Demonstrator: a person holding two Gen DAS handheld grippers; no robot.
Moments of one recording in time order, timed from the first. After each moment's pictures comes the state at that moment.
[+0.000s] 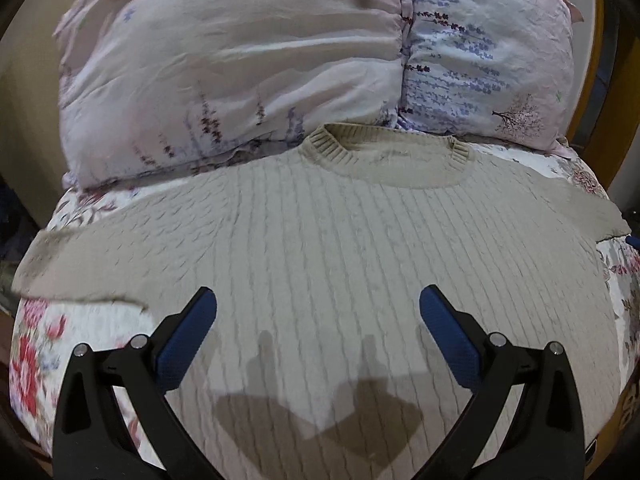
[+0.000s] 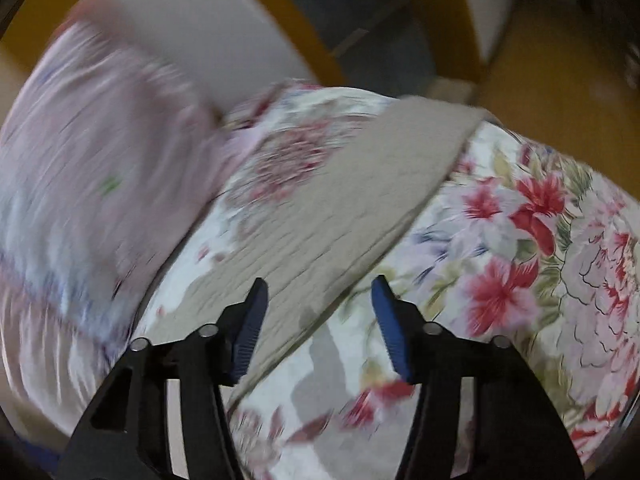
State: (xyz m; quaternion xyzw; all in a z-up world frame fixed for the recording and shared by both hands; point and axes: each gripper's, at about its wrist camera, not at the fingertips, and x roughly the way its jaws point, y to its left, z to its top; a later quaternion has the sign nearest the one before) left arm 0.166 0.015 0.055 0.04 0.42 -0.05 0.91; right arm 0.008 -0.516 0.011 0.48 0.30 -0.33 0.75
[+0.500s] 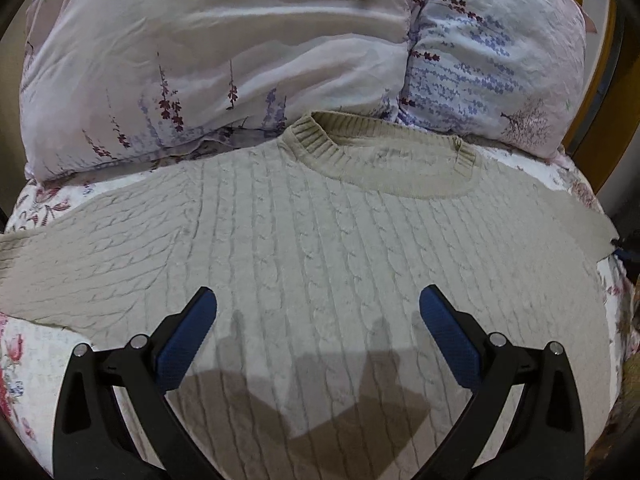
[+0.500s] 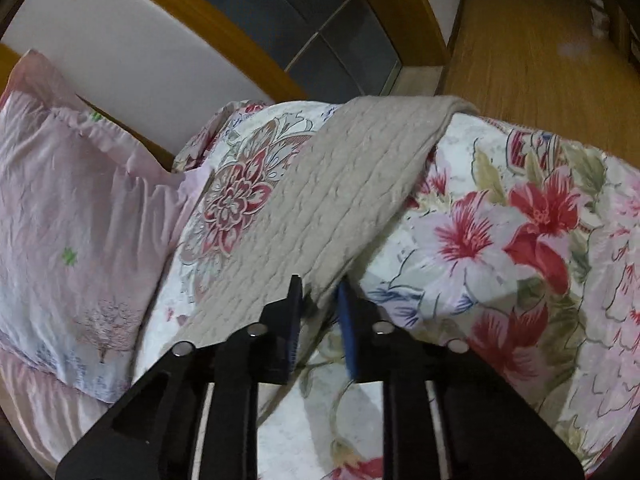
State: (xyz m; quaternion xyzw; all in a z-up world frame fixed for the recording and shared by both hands) left arm 0.211 0.017 0.031 0.00 0.44 -0.08 0.89; right arm 0.003 -0.544 -0.012 0.49 0.27 -0.36 0.74
